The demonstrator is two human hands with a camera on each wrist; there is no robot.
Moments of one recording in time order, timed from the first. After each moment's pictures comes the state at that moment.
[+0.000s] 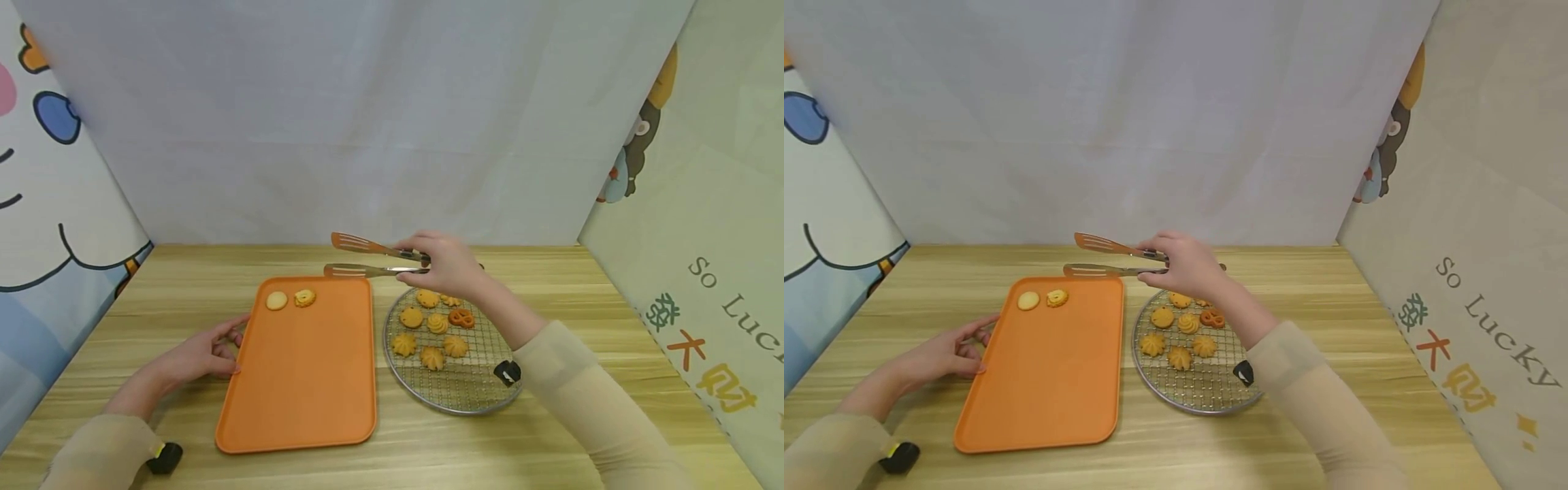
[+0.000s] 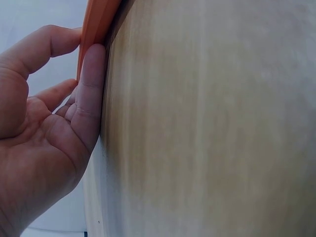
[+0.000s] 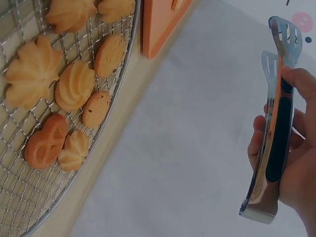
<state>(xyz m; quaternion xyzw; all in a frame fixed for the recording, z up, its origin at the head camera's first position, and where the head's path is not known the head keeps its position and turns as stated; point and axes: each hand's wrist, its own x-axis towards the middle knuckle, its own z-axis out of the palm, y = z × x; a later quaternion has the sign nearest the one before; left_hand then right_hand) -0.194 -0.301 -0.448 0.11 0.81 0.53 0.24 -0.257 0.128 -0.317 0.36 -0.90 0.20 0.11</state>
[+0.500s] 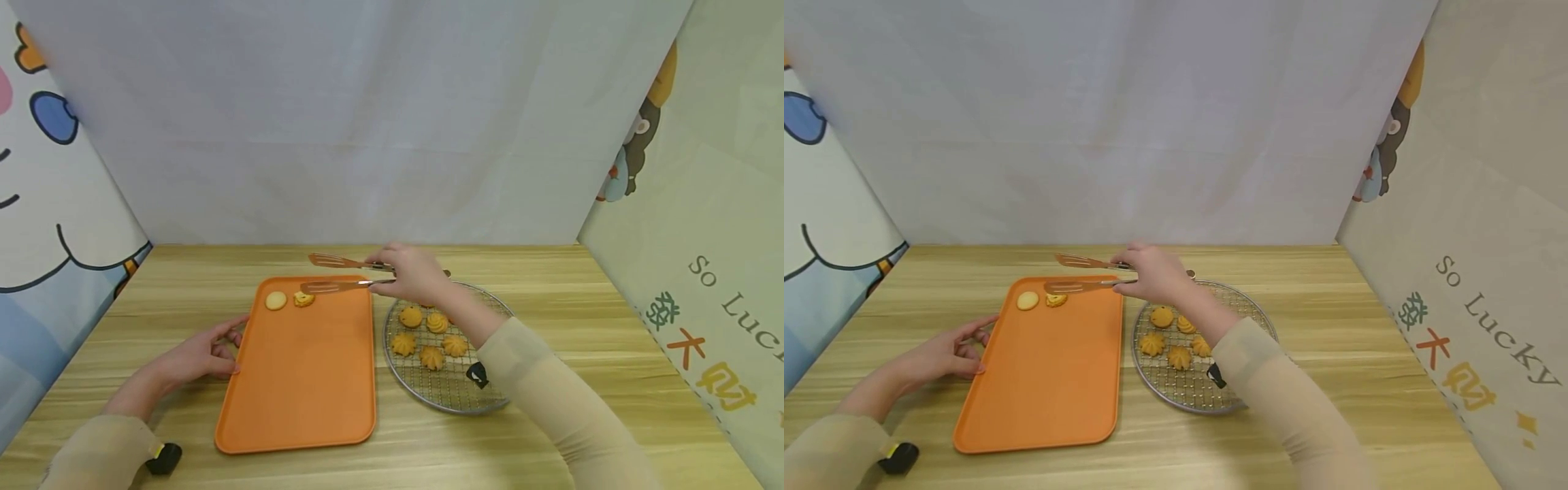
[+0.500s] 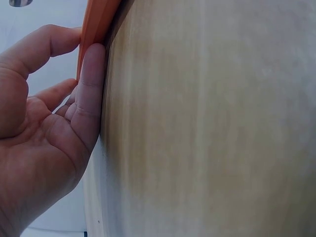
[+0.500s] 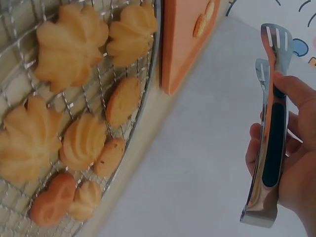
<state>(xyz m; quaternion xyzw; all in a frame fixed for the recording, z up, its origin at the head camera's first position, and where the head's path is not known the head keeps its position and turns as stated) -0.195 -0.301 -0.448 0.11 0.80 0.53 0.25 -0.268 0.086 -0.342 0.35 -0.92 0.14 0.06</state>
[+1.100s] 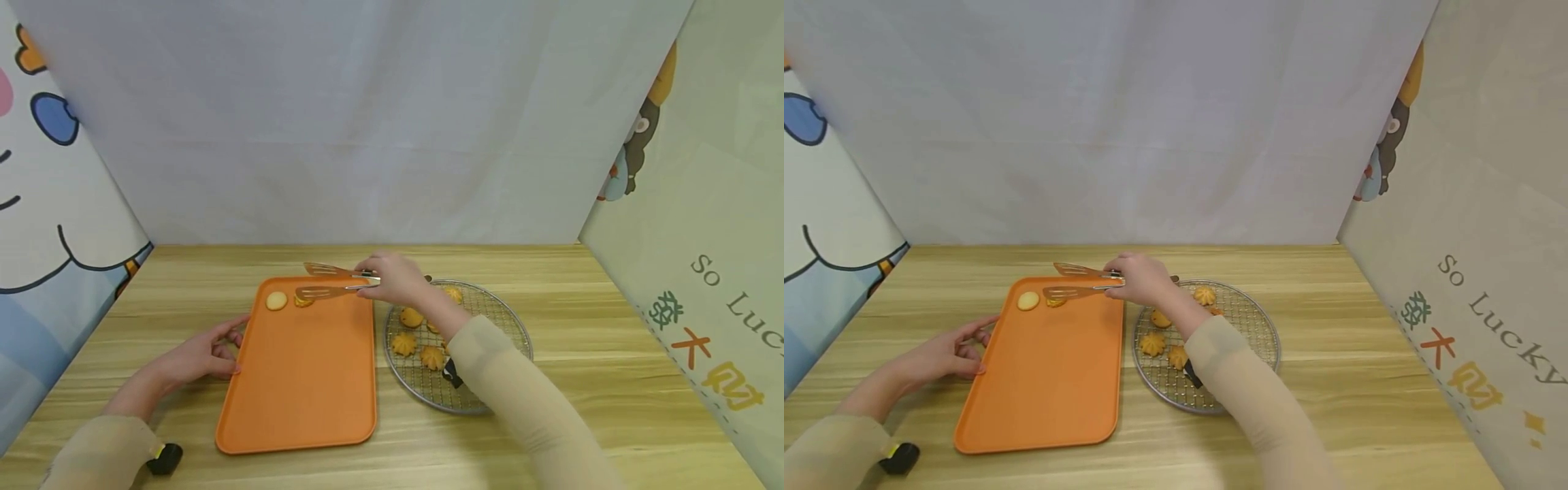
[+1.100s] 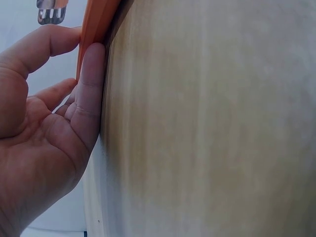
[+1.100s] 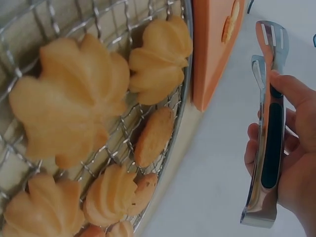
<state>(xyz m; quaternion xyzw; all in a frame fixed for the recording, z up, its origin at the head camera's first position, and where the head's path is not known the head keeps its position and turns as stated) -0.195 -0.302 -0.444 0.10 0.80 0.53 0.25 -0.289 0.060 -0.373 0.32 -0.94 0.13 0.00</state>
